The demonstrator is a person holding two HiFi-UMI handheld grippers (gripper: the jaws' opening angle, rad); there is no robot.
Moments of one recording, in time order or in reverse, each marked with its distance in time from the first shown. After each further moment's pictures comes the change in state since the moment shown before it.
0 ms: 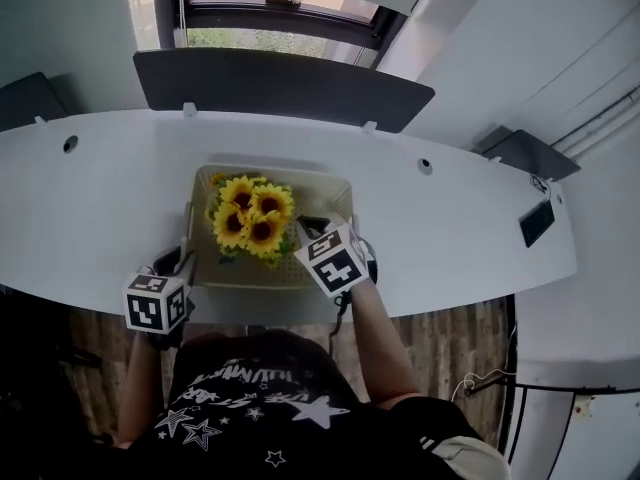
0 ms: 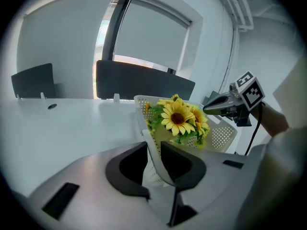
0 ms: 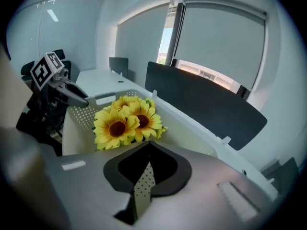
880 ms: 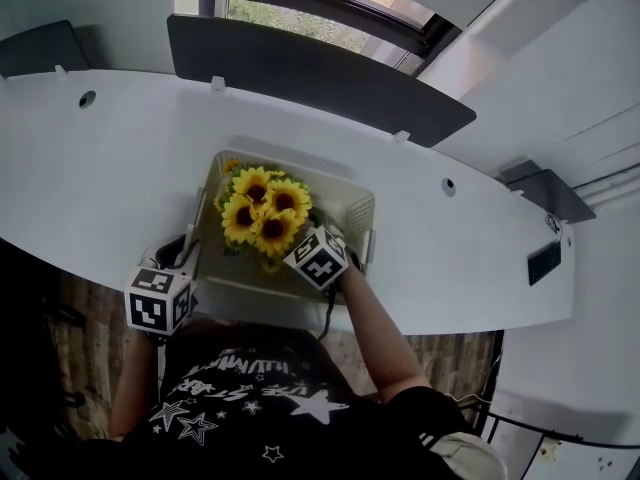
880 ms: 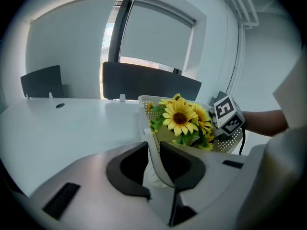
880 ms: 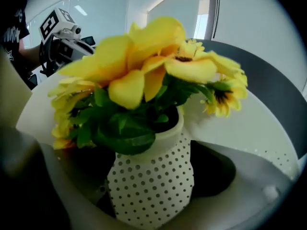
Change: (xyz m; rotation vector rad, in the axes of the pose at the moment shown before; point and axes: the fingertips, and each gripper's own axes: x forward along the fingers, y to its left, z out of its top) left arm -0.003 -0.004 -0.002 -0.039 -0.007 0.085; right arm 0.100 0.050 -0.048 -0.237 0.085 0.310
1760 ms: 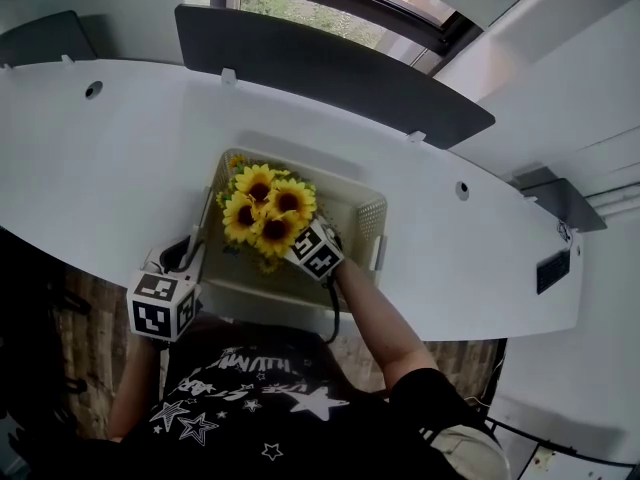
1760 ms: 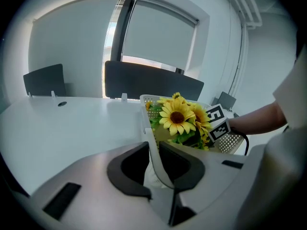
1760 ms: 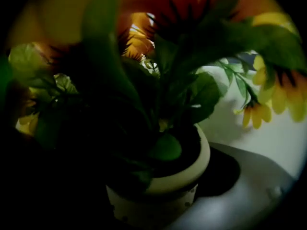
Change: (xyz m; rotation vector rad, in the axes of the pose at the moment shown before) left arm -0.003 -0.008 0.000 -0.024 0.002 0.027; right arm 0.036 0.006 0.043 -0.054 -0.317 0.114
